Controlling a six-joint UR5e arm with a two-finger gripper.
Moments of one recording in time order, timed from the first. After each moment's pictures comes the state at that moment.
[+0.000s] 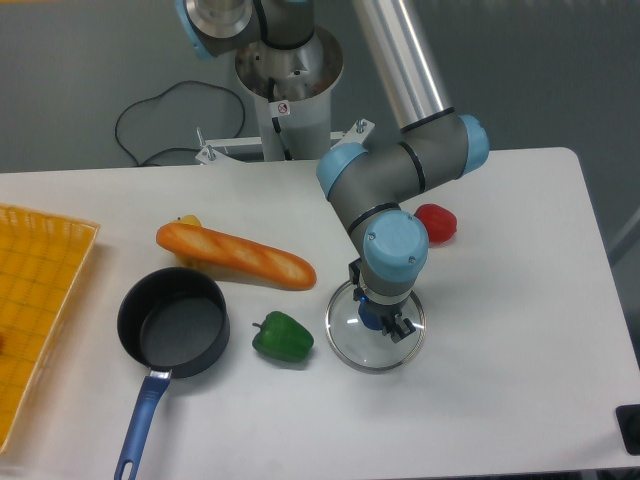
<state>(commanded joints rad) 2.51 -2.10 -1.60 -1.10 1.60 1.46</state>
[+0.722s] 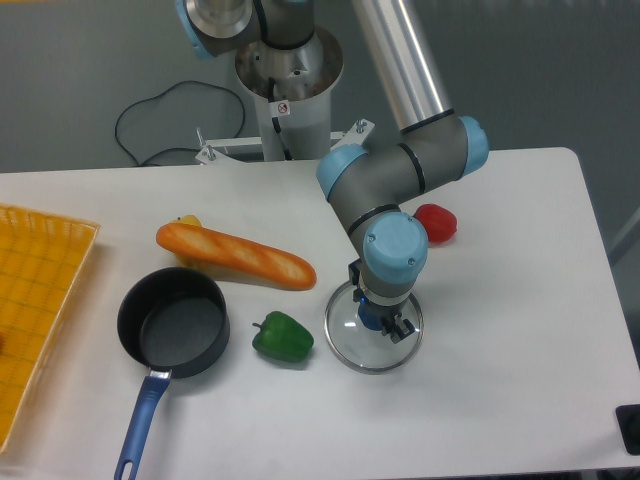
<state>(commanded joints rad) 2.51 -2.10 -1.60 -1.10 1.60 1.46</state>
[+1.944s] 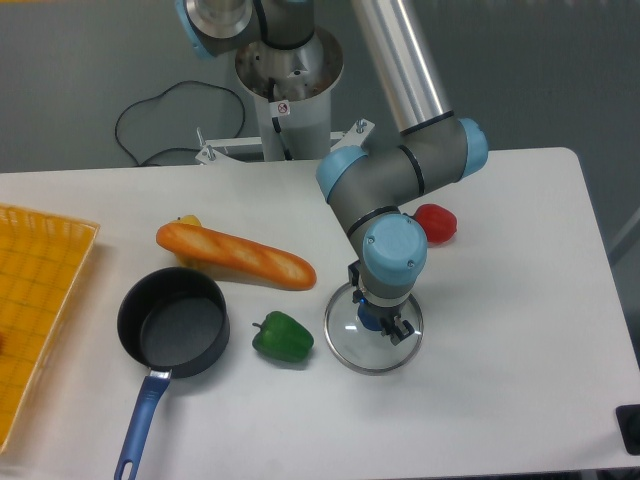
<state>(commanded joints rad) 2.50 -2.10 -1.60 -1.09 1.60 1.46</state>
